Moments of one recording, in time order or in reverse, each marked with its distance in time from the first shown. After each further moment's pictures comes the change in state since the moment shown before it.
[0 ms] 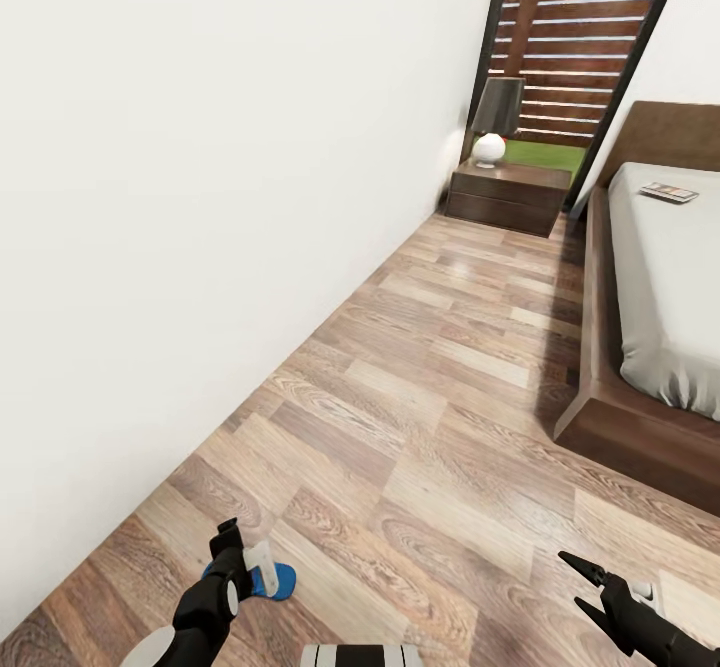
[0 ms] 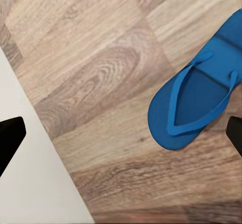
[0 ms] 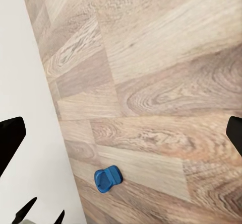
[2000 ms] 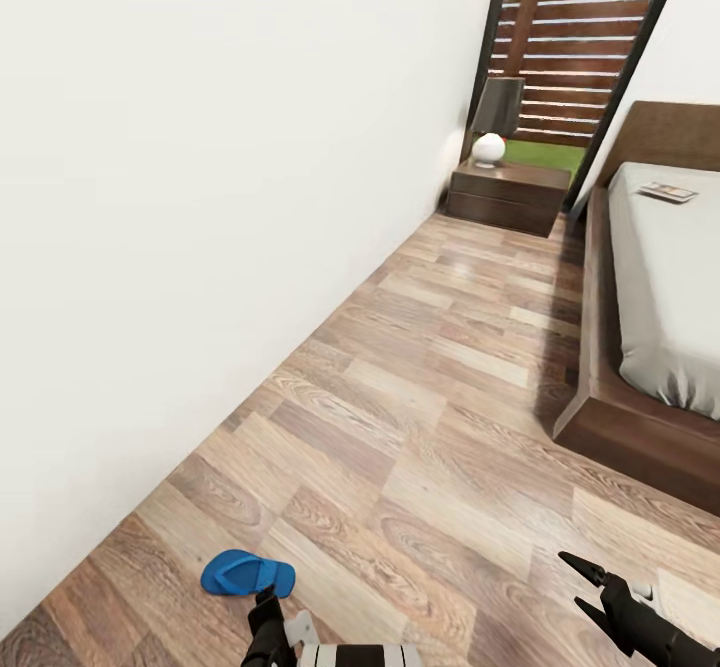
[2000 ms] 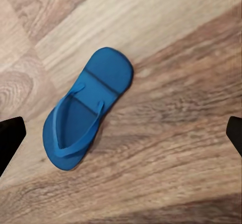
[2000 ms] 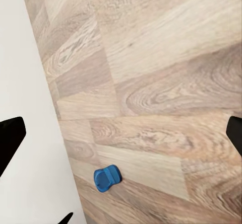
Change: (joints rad) left arm 0.080 -0.164 -0.010 0.224 0.067 -0.057 0.208; right arm 0.000 0.000 0.000 0.000 0.000 0.000 0.000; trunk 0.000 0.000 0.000
